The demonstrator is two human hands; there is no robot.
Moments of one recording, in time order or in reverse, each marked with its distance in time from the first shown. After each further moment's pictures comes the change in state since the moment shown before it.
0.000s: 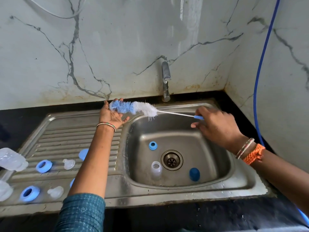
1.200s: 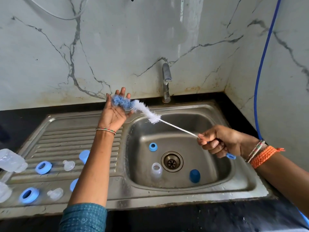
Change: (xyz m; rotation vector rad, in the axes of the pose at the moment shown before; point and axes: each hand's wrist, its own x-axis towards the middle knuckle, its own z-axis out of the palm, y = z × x) left_hand -0.017 0.002 0.010 -0.128 -0.424 0.142; right_hand -0.009 0.001 -0.016 1.374 -1.012 0.668
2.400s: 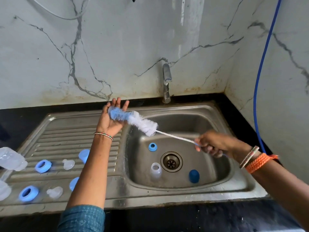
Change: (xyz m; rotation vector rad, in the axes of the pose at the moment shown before) left_hand -0.014 -0.006 -0.003 -0.140 0.187 -0.014; right_hand 0.009 0.015 0.014 -0.338 0.318 -0.120
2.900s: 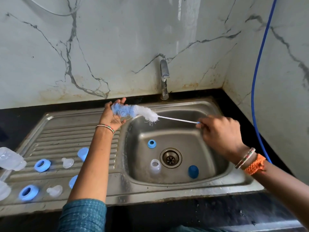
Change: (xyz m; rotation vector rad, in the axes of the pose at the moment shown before) left_hand 0.011 -0.003 0.004 0.380 0.234 -0.082; right_hand -0.014 0.001 0.005 -0.958 0.869 -0.561
